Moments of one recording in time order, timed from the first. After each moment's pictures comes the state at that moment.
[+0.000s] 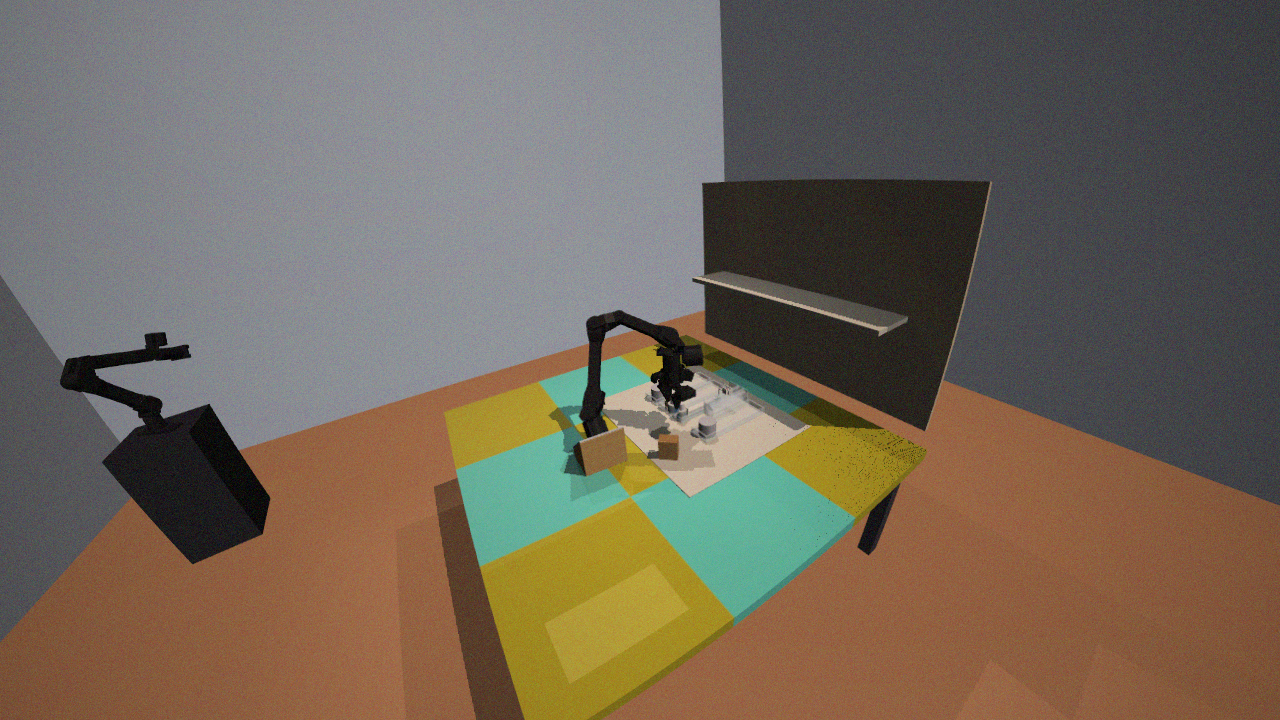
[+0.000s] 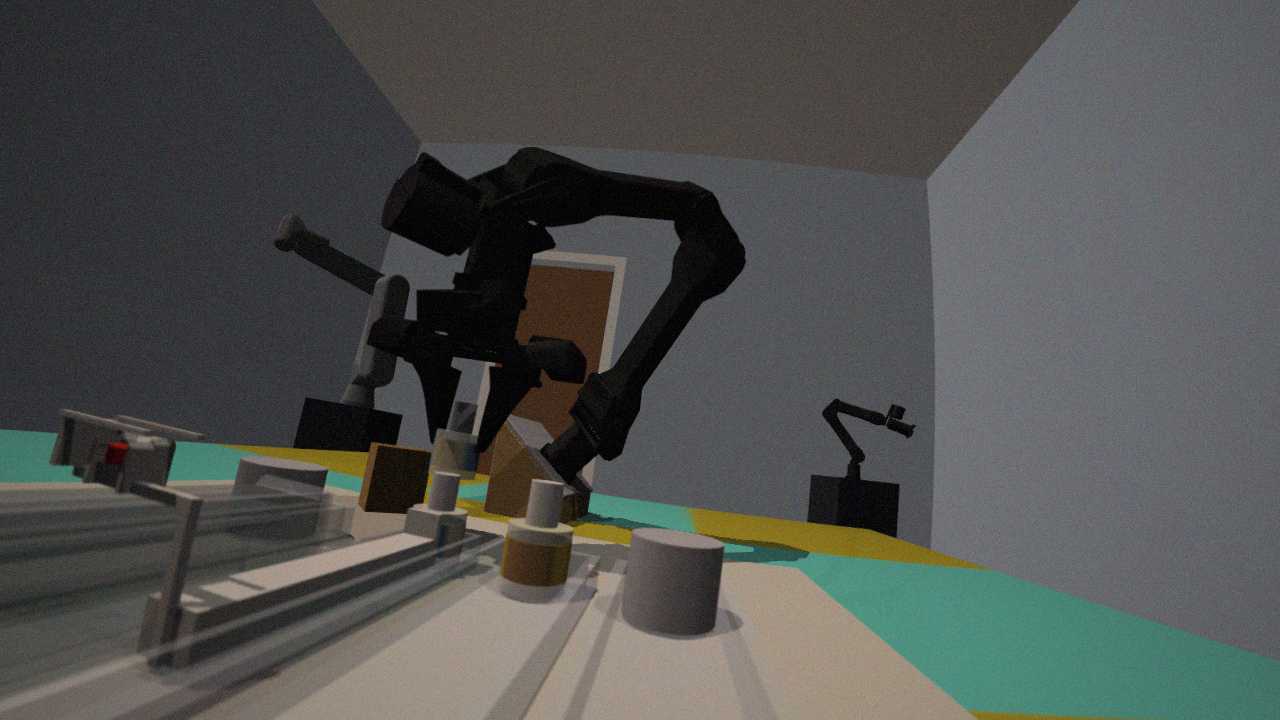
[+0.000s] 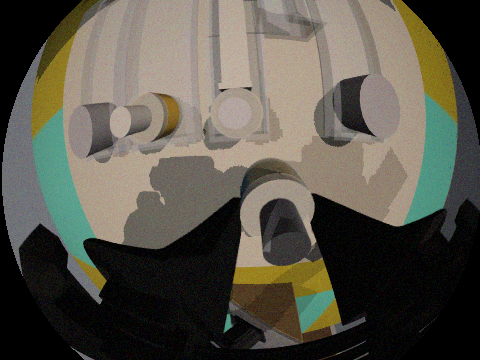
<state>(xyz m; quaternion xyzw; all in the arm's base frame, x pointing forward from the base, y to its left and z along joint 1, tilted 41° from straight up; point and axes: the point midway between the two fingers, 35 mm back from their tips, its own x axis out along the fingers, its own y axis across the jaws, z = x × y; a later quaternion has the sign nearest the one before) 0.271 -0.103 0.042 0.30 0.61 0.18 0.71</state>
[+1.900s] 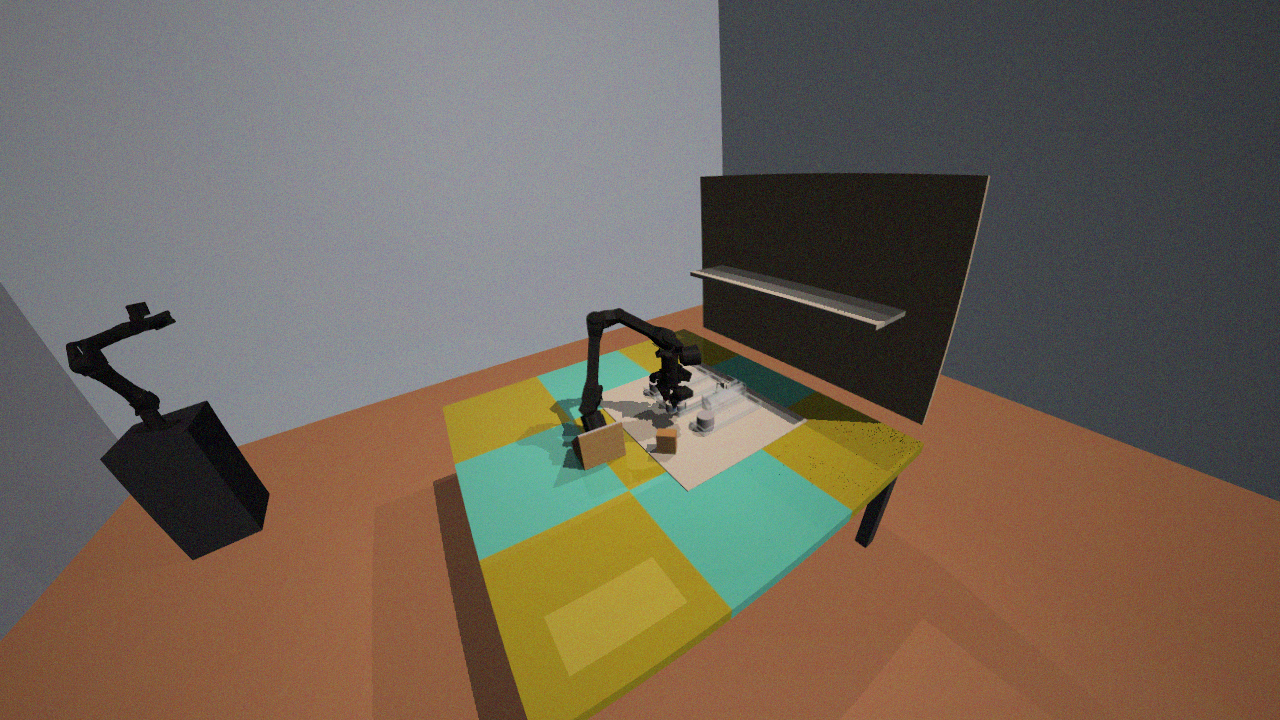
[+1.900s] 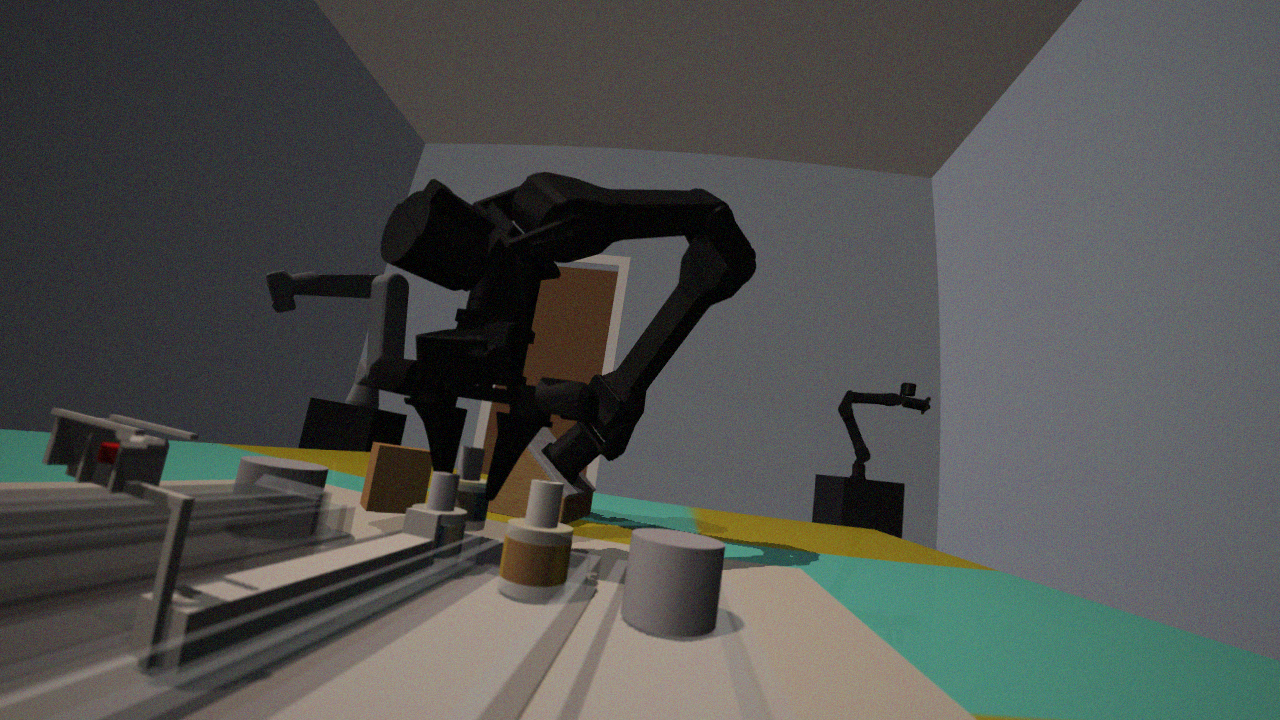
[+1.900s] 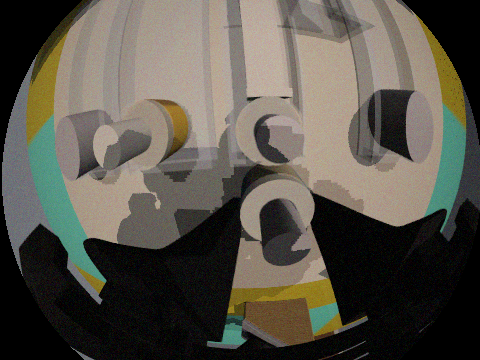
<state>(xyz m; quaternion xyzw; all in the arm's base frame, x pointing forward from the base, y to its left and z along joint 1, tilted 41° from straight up) 0.292 -0.068 0.029 0.30 0.62 0.18 0.70</state>
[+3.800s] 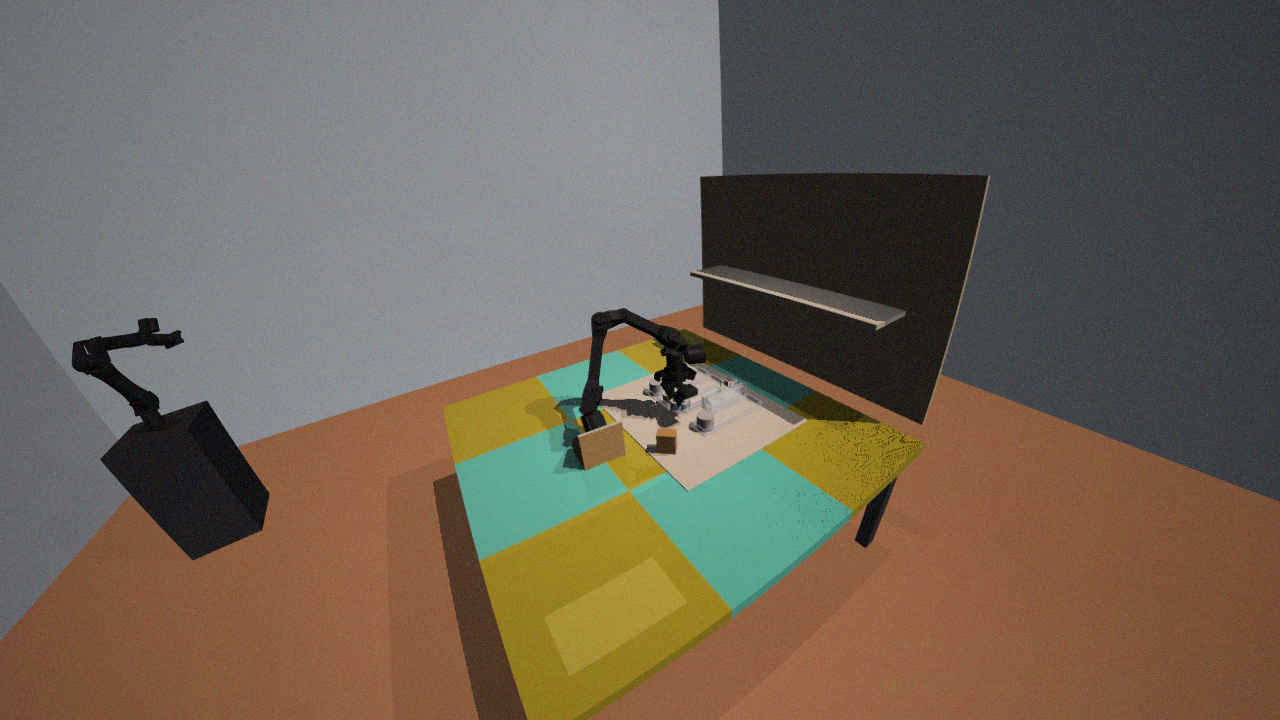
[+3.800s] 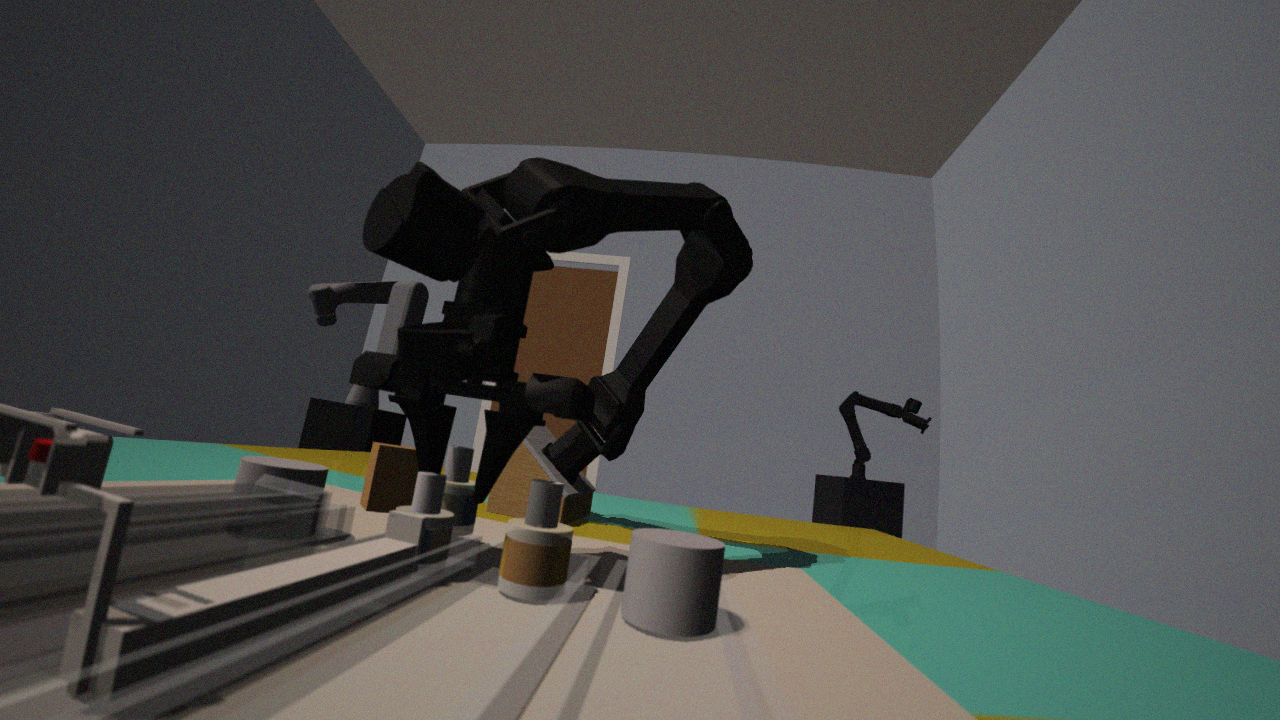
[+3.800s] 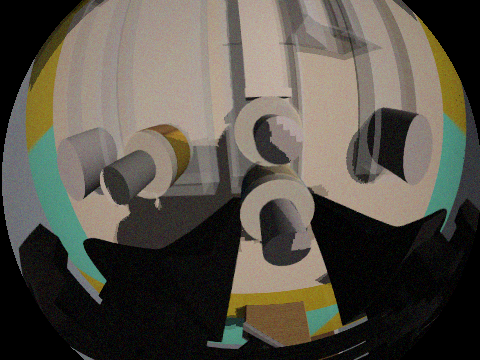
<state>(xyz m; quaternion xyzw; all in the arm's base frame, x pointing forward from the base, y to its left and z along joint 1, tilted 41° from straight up) 0.311 -0.072 0.030 0.30 0.62 0.18 0.70</state>
